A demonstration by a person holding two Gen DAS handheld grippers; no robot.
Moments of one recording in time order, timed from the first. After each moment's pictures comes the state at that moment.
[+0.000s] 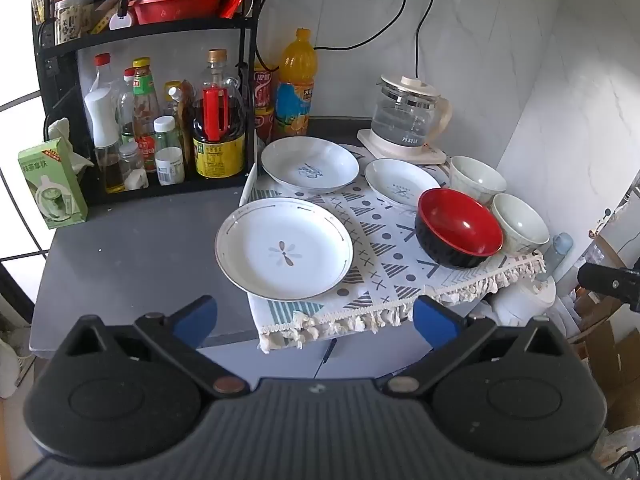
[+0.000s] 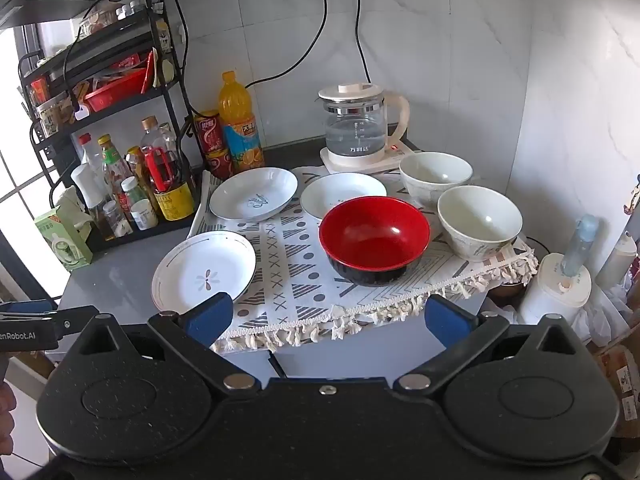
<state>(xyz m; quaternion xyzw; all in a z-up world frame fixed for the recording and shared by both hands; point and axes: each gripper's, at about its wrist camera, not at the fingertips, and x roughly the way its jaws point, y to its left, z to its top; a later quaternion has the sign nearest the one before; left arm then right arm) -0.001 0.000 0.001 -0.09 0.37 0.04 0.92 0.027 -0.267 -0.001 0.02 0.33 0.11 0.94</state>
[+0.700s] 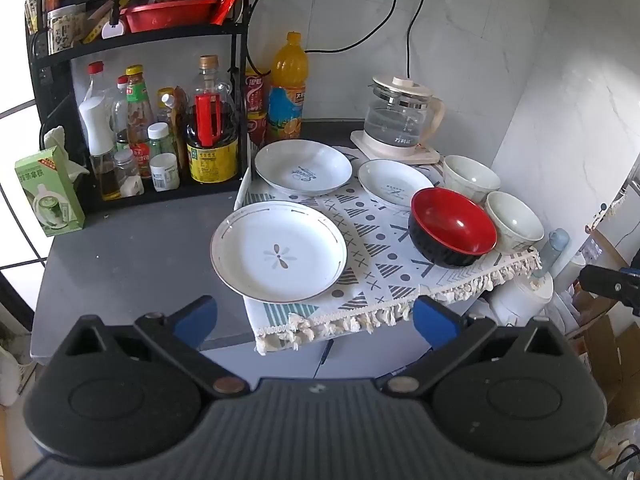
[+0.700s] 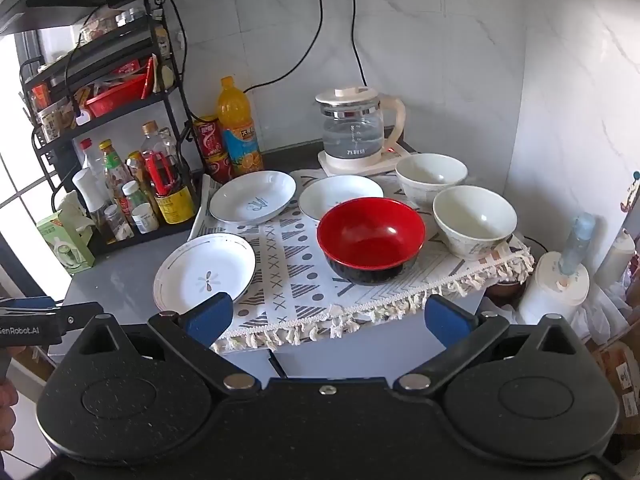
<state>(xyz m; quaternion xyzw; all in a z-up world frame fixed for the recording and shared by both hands) -0.001 -0.008 0.003 -0.08 0.37 0.04 0.92 0.018 -0.277 0.008 0.03 0.33 0.12 0.94</state>
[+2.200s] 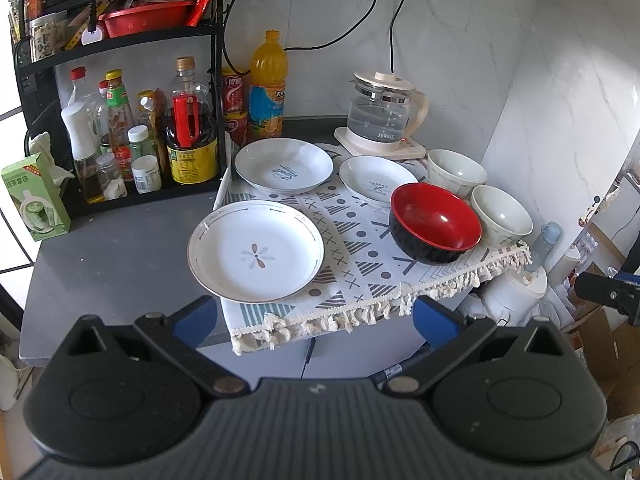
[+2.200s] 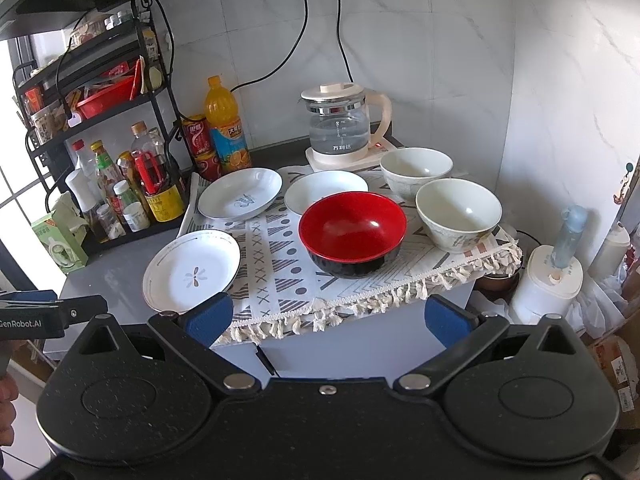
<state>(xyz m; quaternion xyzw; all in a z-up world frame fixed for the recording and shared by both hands) 0.006 -0.032 0.003 -0.07 0.38 0.02 0.92 0.019 -0.299 0.001 0.03 0.33 0.11 0.94</state>
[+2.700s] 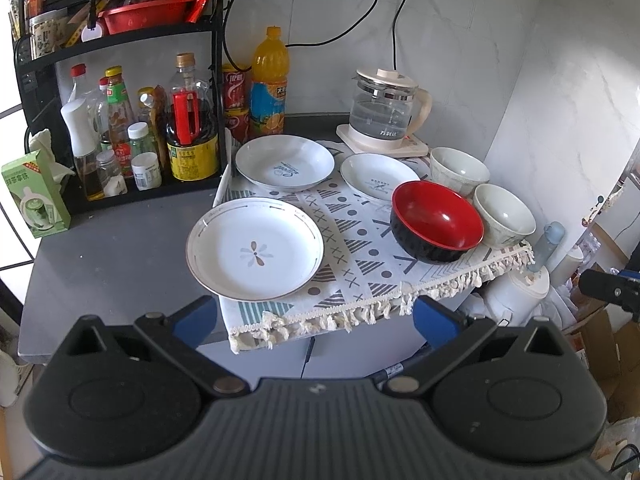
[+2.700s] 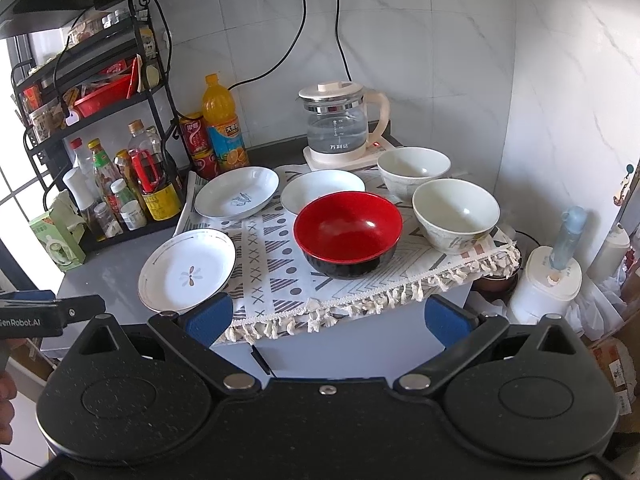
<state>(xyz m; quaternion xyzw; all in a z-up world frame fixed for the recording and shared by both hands) 0.011 -0.034 0.002 -0.07 0.38 0.03 0.92 0.024 -0.305 0.000 0.03 0.33 0.12 0.94</state>
